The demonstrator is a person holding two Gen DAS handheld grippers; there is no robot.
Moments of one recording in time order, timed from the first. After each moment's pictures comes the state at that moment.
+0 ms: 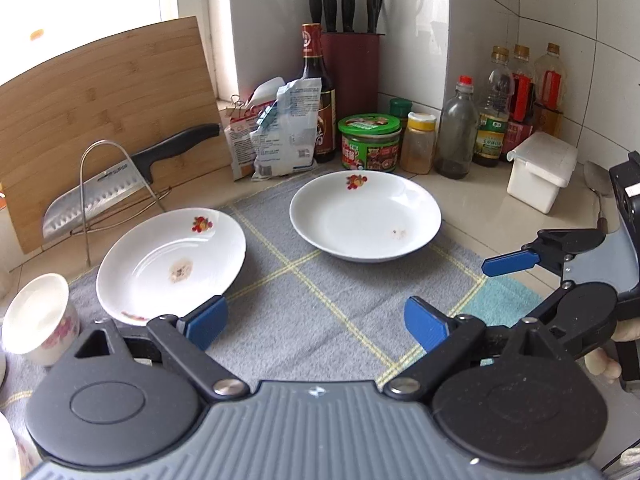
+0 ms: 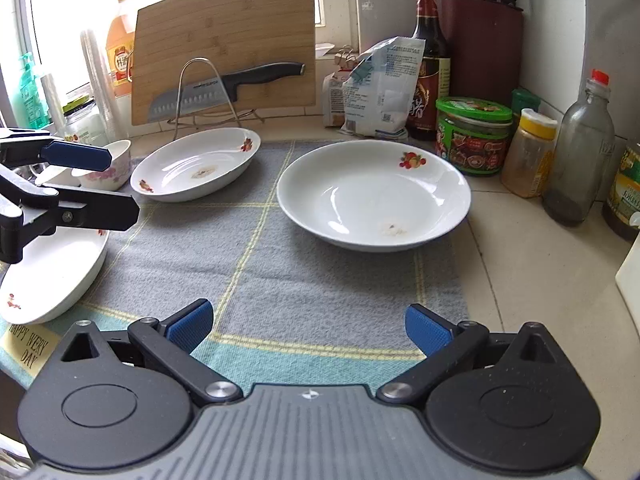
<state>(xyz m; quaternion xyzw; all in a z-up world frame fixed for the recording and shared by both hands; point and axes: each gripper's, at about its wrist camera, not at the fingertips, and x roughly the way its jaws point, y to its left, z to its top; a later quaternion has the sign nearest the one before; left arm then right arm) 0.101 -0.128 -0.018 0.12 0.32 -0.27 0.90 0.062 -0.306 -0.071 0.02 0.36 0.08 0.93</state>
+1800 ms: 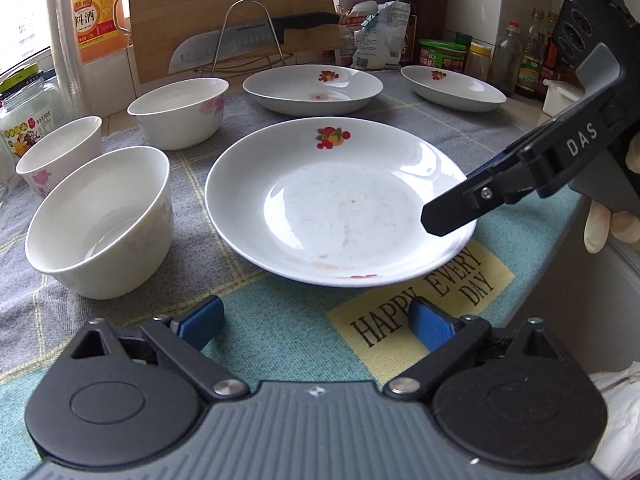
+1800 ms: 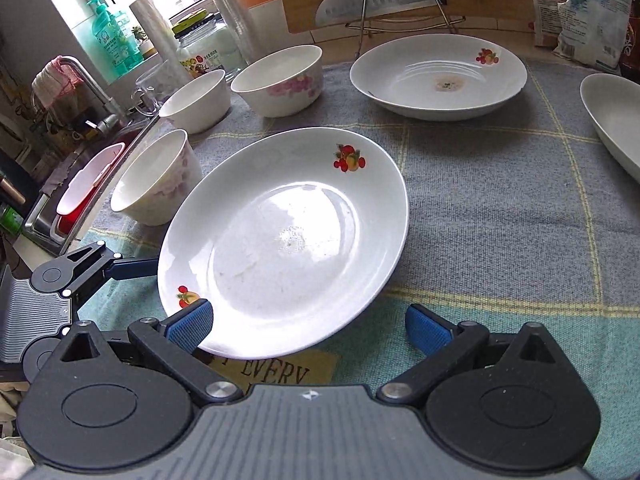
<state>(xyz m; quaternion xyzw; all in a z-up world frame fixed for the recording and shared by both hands) 0.038 0.077 -0.096 0.10 0.37 -0.25 0.89 0.087 -0.105 -0.092 0.08 0.48 0.22 0.85</state>
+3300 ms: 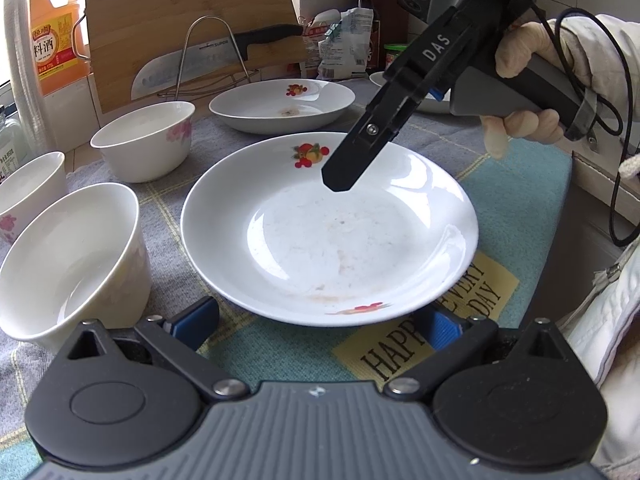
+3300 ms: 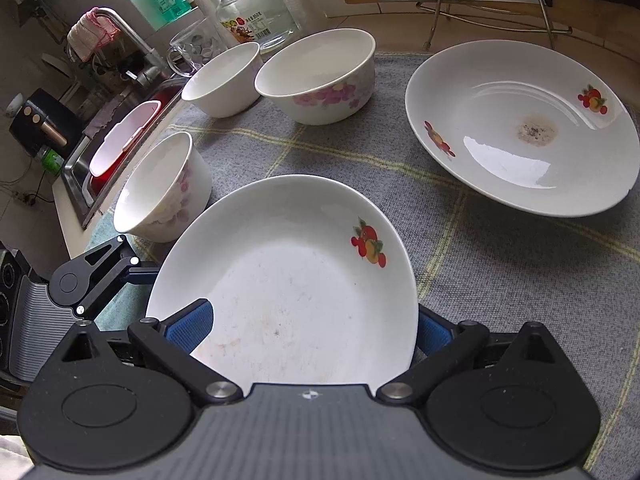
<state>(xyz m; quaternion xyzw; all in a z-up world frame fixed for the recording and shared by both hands) 0.054 0.075 -0.101 0.13 0.34 -0.31 0.88 0.191 -0.098 -0.093 0.04 0.53 0.34 0.78</state>
